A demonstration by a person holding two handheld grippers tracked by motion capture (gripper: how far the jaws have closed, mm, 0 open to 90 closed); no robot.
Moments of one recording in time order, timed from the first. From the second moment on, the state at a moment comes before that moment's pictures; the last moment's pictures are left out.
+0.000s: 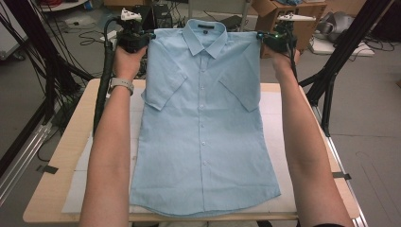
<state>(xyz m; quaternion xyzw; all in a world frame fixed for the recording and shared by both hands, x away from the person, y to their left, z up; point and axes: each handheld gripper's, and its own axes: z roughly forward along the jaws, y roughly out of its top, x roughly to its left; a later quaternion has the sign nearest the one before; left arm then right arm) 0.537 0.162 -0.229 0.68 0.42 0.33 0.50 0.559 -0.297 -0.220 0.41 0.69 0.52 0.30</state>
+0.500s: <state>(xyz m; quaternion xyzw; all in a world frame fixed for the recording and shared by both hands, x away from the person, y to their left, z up) 0.480 0.154 -0.240 0.70 0.41 0.30 0.50 0.506 -0.309 -0.232 0.39 0.71 0.53 0.25</state>
